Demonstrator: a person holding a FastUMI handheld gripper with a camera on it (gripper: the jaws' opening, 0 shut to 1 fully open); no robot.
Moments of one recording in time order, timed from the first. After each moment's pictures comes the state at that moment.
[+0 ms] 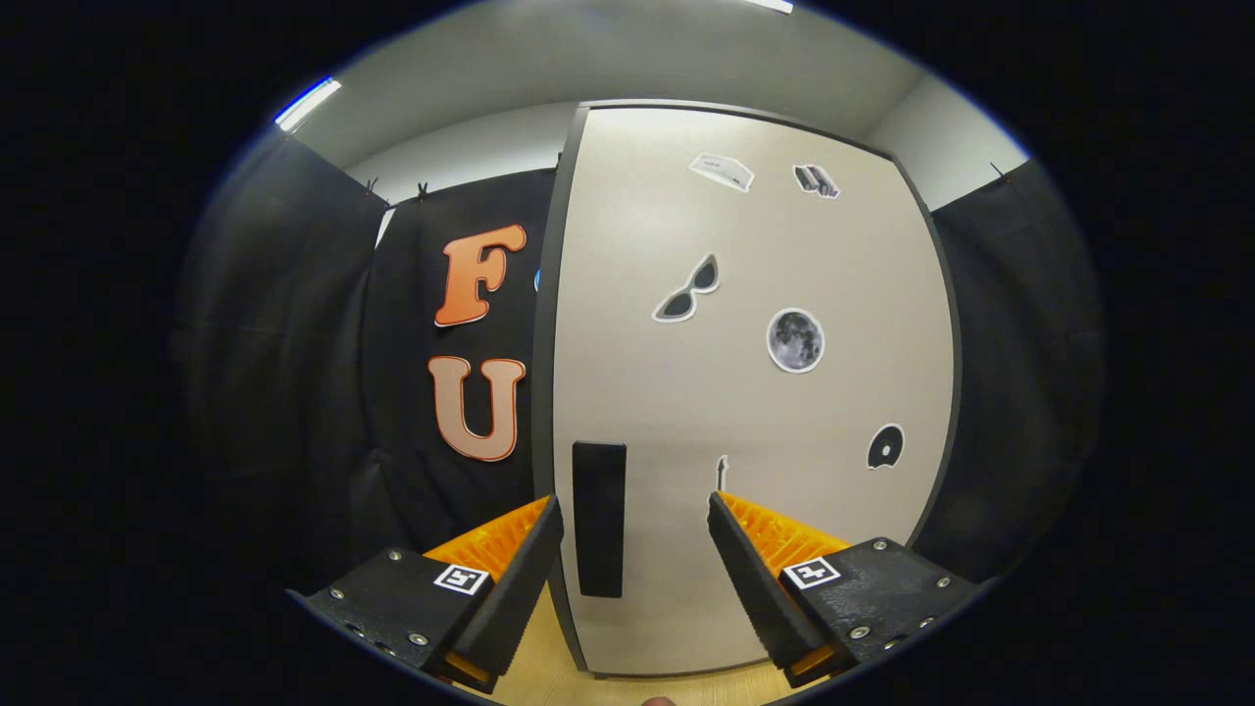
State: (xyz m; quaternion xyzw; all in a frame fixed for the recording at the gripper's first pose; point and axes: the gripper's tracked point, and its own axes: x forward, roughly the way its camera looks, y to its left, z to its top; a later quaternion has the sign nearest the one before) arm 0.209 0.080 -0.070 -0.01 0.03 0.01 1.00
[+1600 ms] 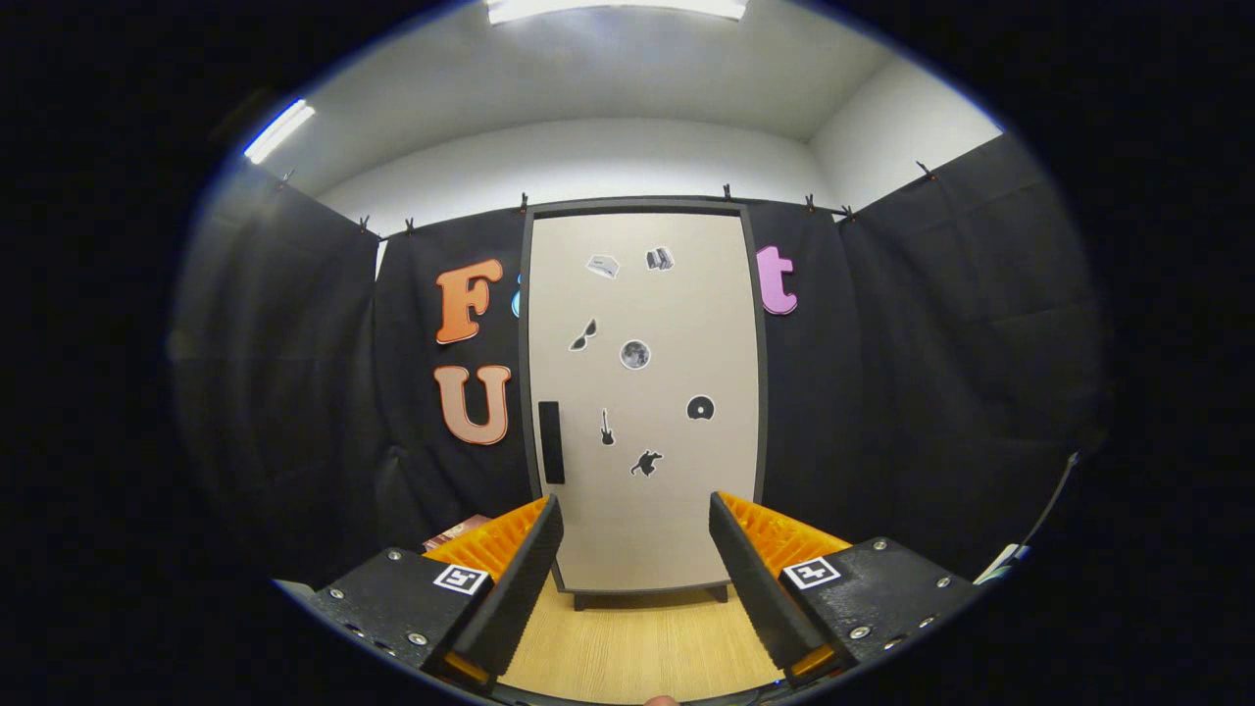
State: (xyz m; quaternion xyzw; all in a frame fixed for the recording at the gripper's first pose) arm 0.032 -0.024 -0.035 0.02 0.04 -0.03 1.00
